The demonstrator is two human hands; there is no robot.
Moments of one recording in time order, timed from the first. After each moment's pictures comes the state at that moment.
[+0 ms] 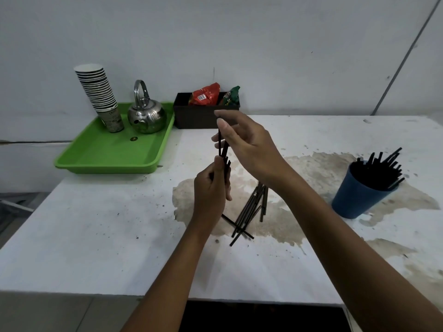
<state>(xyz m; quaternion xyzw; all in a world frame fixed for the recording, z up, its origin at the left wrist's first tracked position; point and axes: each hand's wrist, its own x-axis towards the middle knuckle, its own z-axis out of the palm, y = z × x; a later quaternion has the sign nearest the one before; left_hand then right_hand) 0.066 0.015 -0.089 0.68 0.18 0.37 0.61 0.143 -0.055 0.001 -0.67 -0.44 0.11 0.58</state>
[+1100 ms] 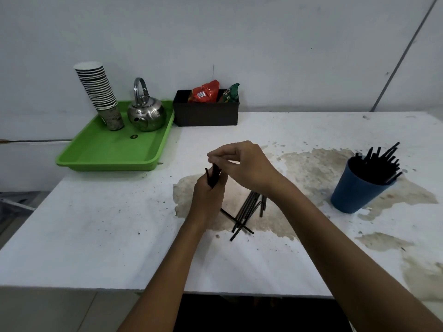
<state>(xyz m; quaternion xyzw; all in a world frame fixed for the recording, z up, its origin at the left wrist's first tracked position) 0.054 0.022 -0.102 0.70 0.28 0.26 0.61 0.144 -0.054 -0.034 -0.74 -0.46 0.13 0.48</state>
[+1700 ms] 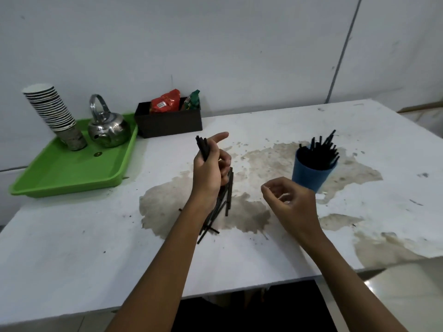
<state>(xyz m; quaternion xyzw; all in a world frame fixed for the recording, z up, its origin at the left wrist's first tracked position) 0.116 -0.042 -0.048 0.59 0.15 0.26 0.75 0.155 -0.212 -0.101 -0.78 -0.26 -0.08 0.57</state>
